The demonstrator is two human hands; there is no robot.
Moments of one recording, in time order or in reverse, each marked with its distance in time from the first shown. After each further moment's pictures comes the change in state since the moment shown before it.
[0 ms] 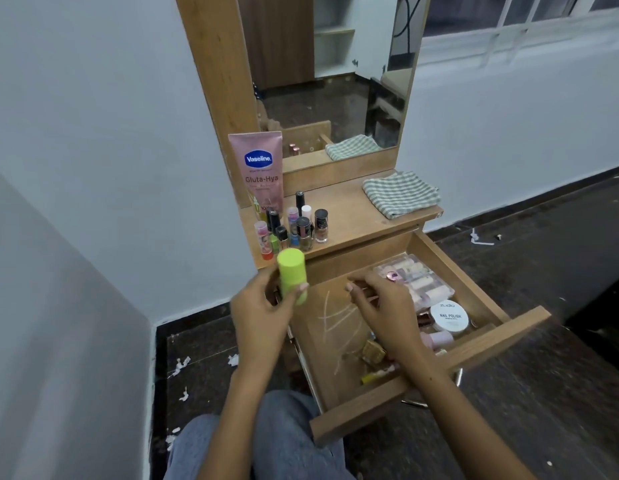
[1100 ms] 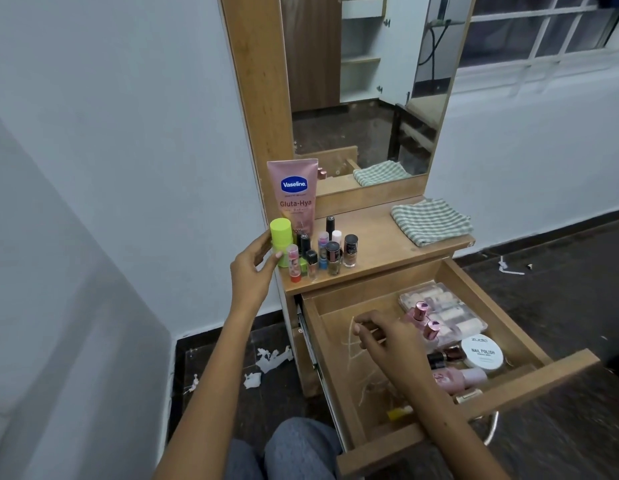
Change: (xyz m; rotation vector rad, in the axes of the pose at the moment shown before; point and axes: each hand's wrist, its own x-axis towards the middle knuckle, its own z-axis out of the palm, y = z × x) left_hand 0.111 -0.066 -0.014 -0.089 -0.060 -0.096; right_hand -0.005 -0.003 0.025 -0.027 -0.198 0.022
